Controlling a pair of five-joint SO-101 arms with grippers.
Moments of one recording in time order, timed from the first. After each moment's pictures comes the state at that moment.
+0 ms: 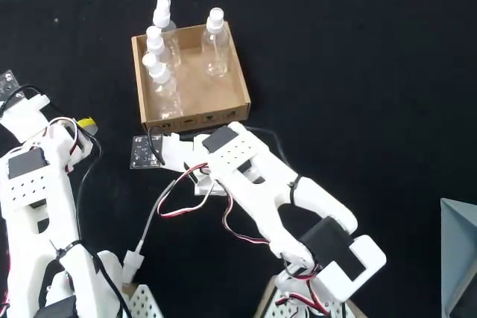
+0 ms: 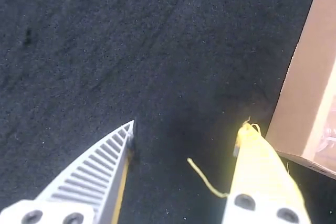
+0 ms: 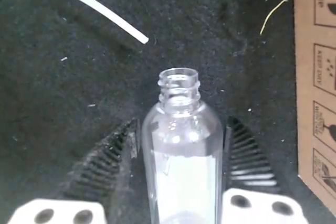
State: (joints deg) left arm -28.2 -37.8 50.2 48.9 11.4; right arm -38.6 -0.6 32.7 56.1 51.5
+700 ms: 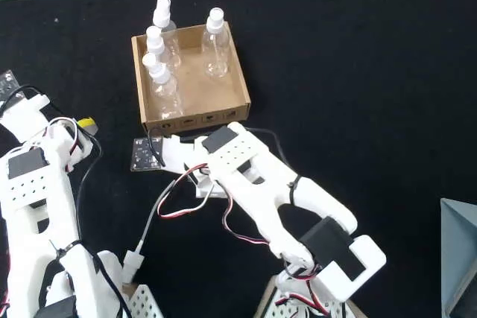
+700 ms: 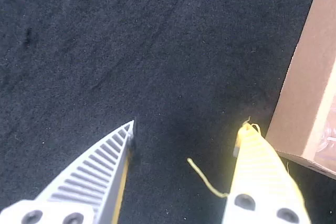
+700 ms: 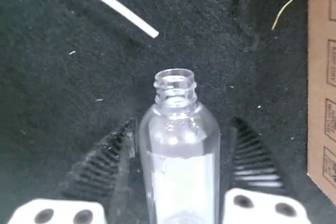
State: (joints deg) left arm -28.2 -37.8 50.2 48.9 11.4; right arm -38.8 -0.6 32.7 57.9 51.5
